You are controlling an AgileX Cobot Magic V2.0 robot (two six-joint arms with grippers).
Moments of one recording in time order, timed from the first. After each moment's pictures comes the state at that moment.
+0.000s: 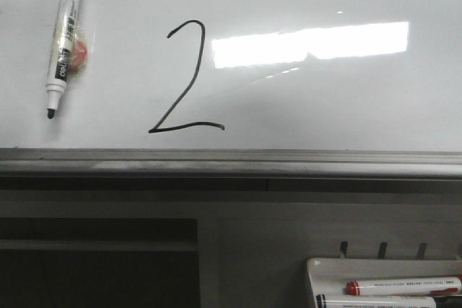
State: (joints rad) left arm -0.58 0.58 -0.48 -0.16 0.00 0.00; right arm 0.73 0.99 -0.93 0.56 0.24 -0.77
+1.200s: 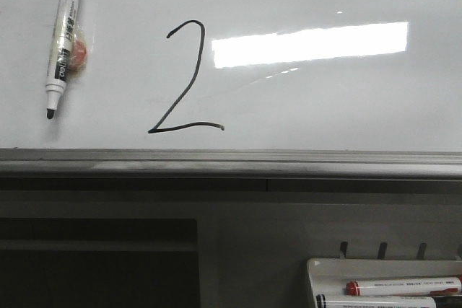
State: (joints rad) left arm -0.58 0.37 -0.47 0.04 0.14 0.00; right arm 0.73 0.87 -0.72 0.56 0.23 -0.77
